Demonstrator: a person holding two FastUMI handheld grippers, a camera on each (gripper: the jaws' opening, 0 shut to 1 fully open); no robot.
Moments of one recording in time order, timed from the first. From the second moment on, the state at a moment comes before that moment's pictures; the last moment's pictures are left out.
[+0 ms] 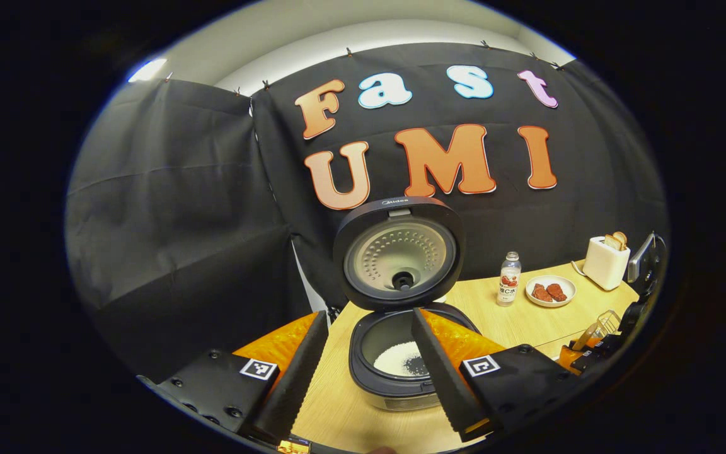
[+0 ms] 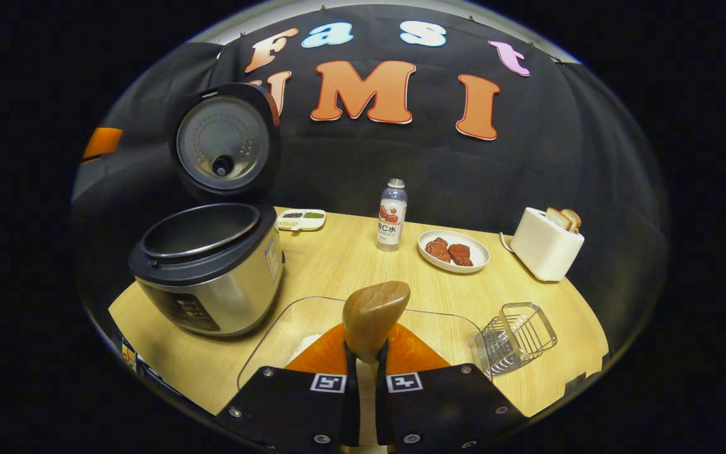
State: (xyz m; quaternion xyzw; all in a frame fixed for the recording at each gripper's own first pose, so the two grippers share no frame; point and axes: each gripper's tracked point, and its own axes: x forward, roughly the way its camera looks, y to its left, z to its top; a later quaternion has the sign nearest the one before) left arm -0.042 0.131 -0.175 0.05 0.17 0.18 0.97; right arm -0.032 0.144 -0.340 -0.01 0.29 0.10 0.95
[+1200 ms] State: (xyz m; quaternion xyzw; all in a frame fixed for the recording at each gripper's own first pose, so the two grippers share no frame) left arm -0.030 0.129 -0.183 0.06 0.18 0.14 0.97; right arm -0.023 0.126 -0.356 0.38 0.36 0.04 0.85
